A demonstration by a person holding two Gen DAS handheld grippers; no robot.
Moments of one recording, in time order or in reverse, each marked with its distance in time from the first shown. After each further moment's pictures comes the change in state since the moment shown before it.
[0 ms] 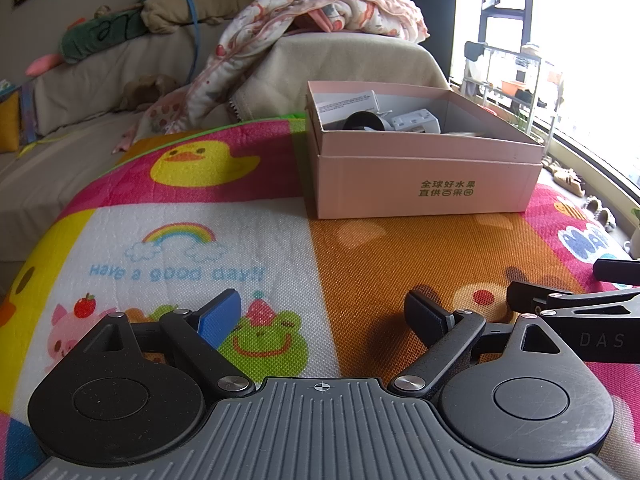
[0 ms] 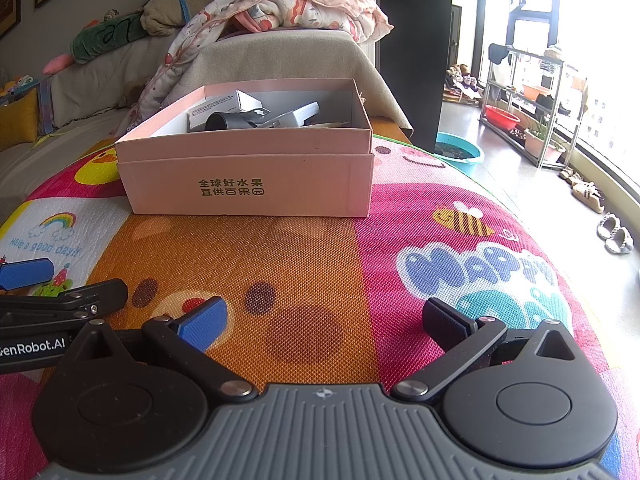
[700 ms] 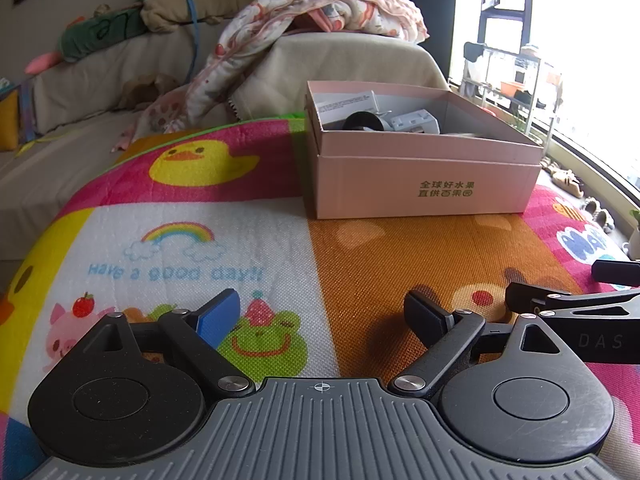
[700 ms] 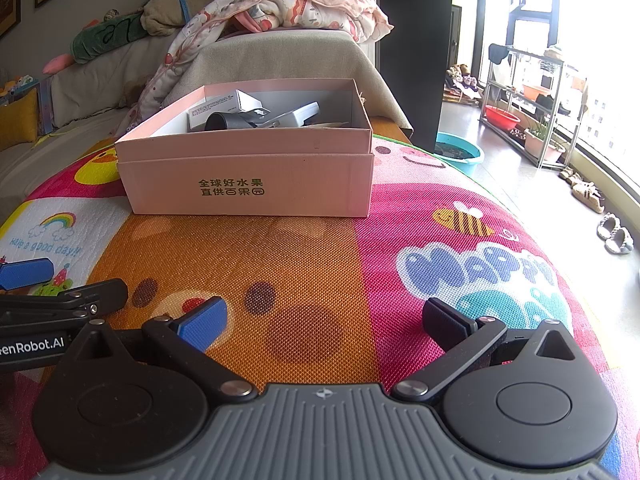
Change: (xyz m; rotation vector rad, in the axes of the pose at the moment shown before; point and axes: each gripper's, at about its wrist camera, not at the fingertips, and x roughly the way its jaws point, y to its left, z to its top) left arm 0.000 0.000 -0.001 -0.003 -0.001 -0.006; right arm 0.000 0.000 0.000 0.000 0.000 0.000
